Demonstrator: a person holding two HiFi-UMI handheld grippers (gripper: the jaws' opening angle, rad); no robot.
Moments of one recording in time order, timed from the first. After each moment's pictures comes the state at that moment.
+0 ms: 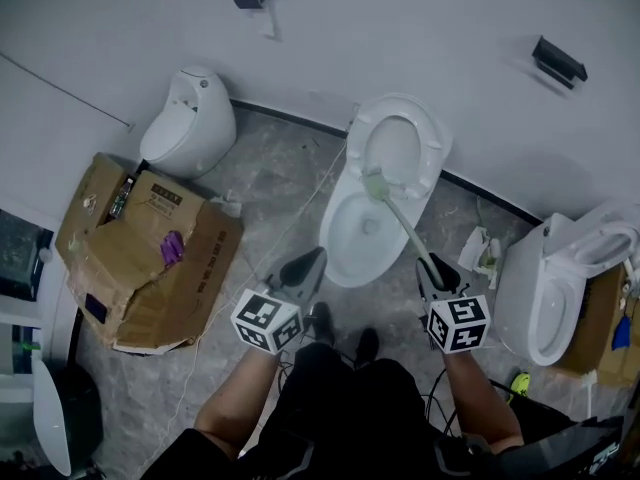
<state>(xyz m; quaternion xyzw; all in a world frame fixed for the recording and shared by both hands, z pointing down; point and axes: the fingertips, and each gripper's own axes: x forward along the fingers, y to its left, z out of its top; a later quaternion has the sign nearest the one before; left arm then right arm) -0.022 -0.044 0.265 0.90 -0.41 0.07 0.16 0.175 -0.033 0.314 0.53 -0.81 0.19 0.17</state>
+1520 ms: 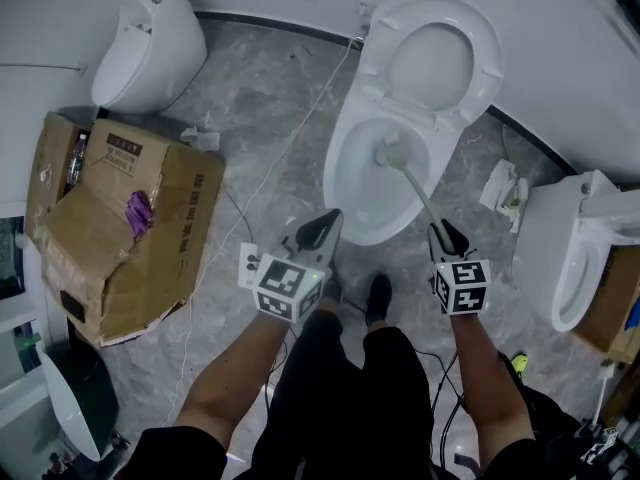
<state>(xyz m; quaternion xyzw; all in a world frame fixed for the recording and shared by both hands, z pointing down) -0.052 -0.128 0.500 0.88 -0.38 0.17 0.22 0.147 -0.098 0.566 0.53 -0.75 0.25 0.31</state>
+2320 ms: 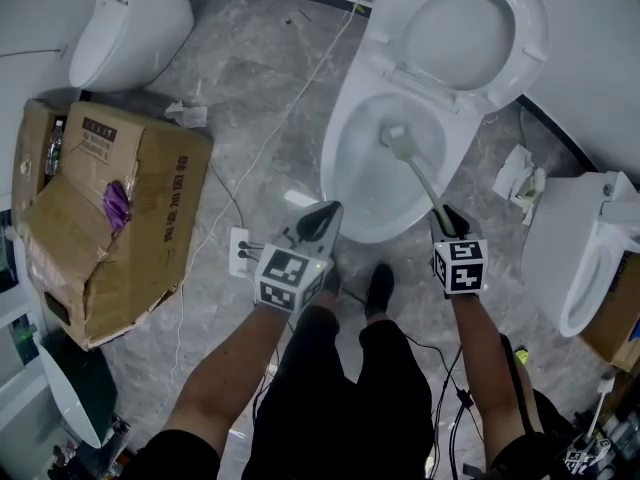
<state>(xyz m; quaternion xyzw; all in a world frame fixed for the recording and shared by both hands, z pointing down) -0.054 -0.147 0.626 0.86 -0.37 0.21 0.26 0.153 -0.130 0.698 0.50 -0.72 0.29 0.38</state>
